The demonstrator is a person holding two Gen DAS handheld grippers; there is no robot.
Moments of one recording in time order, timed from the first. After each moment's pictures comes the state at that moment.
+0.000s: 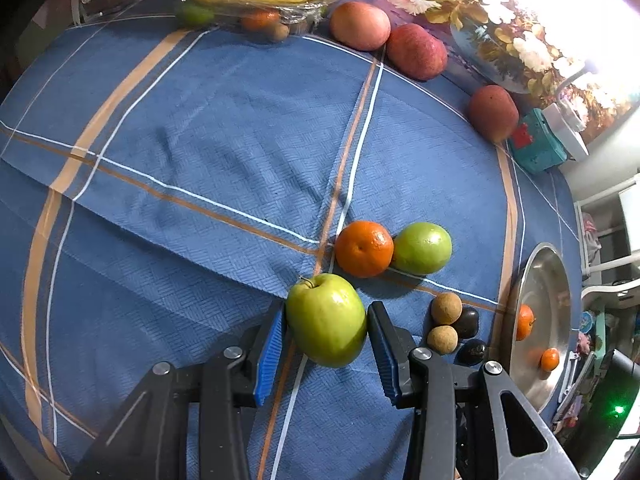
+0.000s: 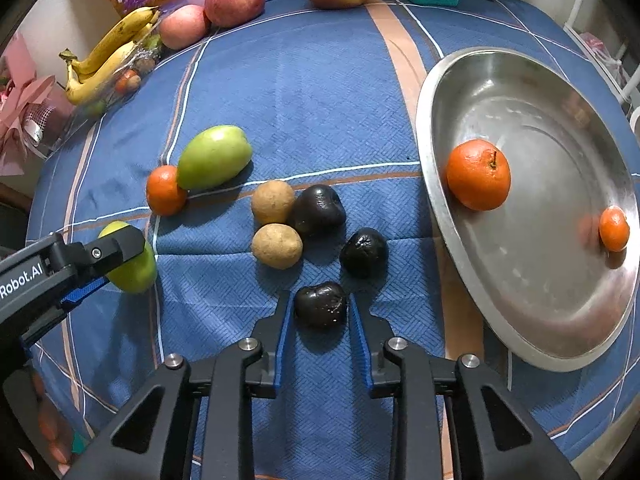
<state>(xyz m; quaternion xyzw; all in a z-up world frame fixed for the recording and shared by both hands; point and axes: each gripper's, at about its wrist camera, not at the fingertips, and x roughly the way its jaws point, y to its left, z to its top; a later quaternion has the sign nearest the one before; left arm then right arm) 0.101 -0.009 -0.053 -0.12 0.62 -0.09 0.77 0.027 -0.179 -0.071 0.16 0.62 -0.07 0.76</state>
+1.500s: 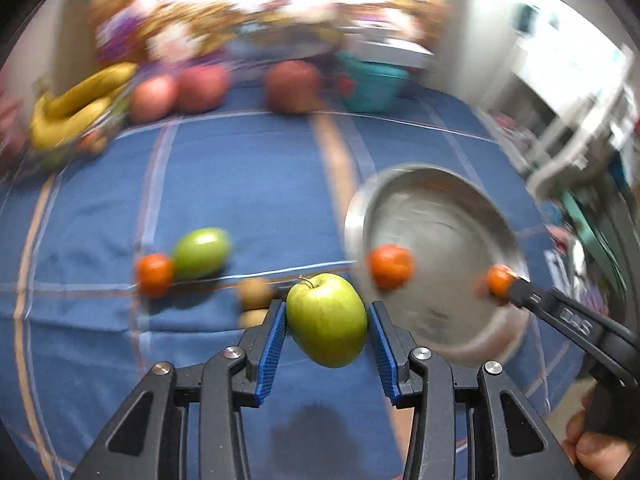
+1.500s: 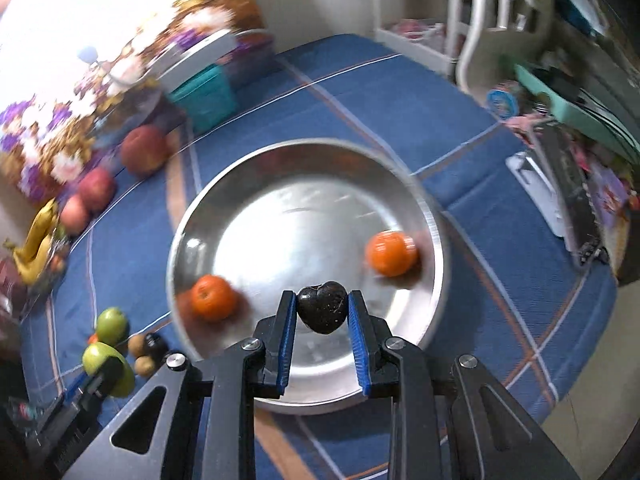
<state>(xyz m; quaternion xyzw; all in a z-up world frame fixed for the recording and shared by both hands) 0.030 -0.160 -0.002 0.04 0.52 -0.27 0.81 -0.050 -0.337 -0.002 0.26 0.49 -0.28 0.78</state>
